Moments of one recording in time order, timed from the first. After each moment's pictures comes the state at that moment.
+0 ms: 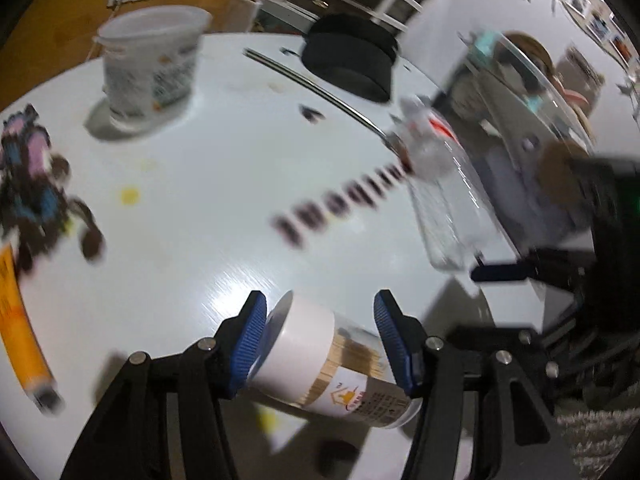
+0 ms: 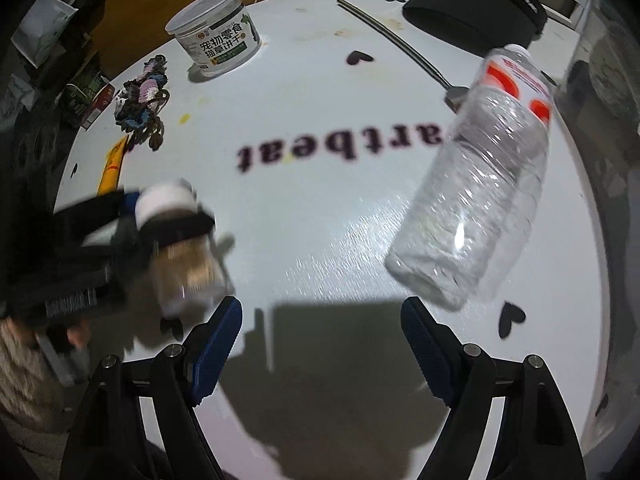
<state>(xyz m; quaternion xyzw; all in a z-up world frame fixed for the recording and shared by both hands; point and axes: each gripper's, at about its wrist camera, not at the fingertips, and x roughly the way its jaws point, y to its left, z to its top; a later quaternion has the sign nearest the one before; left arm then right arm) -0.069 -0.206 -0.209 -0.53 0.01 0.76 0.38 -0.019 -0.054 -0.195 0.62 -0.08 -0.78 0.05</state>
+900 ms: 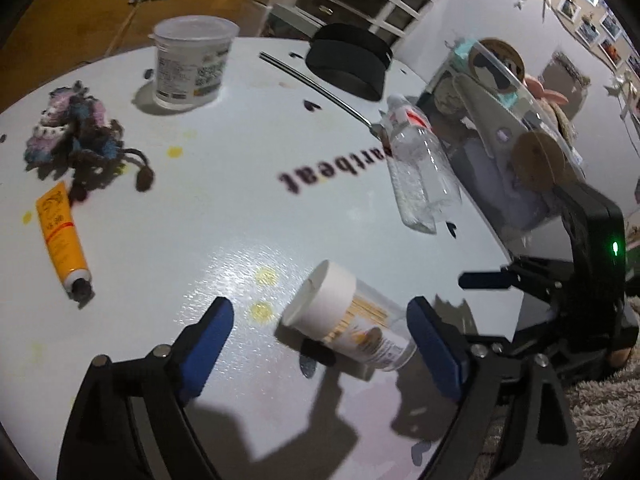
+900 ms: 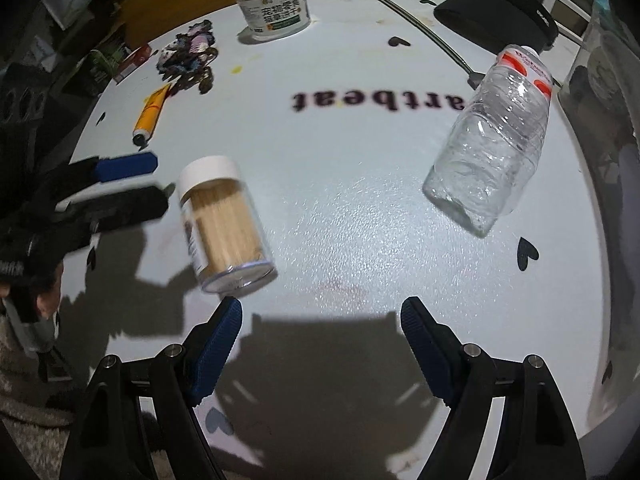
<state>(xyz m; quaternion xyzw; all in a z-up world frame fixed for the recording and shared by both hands) -0.031 -0.252 -0.179 -0.53 0.00 0.76 0.37 0.038 -0.088 -0.189 0.62 -0.05 -0.78 0.06</state>
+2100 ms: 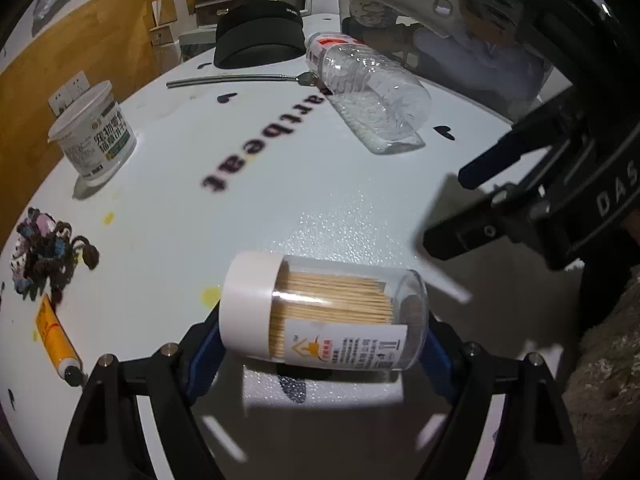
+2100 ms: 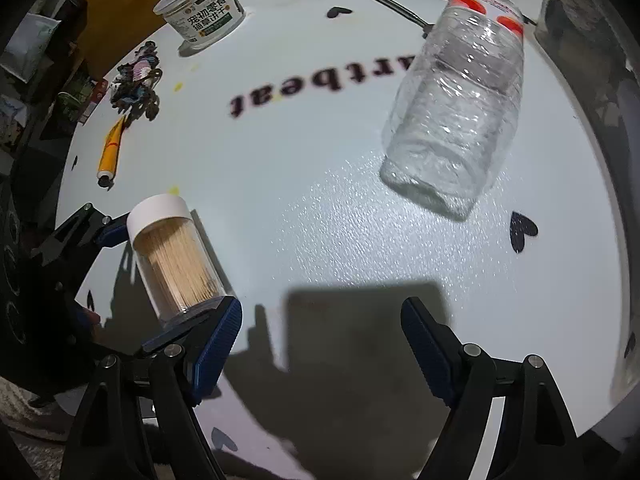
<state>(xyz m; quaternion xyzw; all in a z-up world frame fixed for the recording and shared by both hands) 0.021 -0.187 -0.215 -0.44 0.24 0.77 0.41 0.019 -0.053 -0.206 0.65 -0.13 -0.75 0.04</state>
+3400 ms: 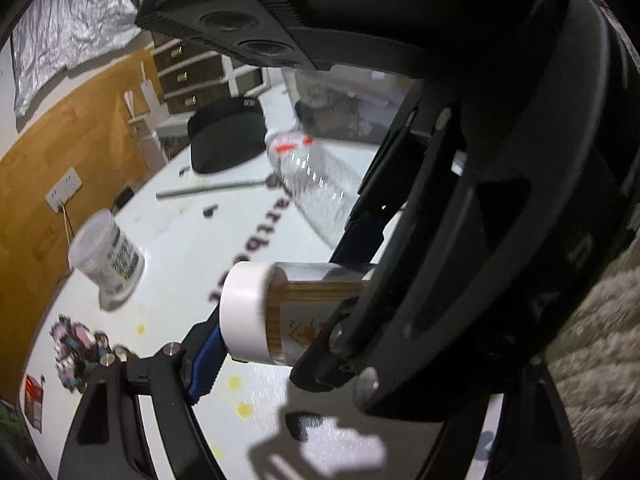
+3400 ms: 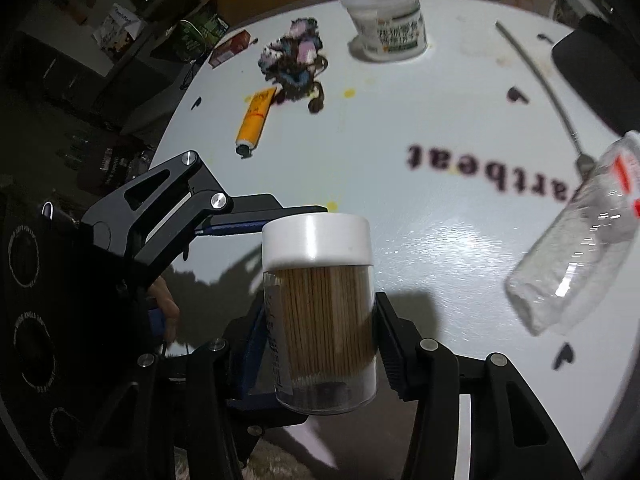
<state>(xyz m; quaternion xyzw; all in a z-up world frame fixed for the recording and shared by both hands) 0.044 -0.170 -0.134 -0.31 0.27 0.78 0.47 -0.016 -0.107 -0.145 0.63 -0.05 -0.74 0.25</state>
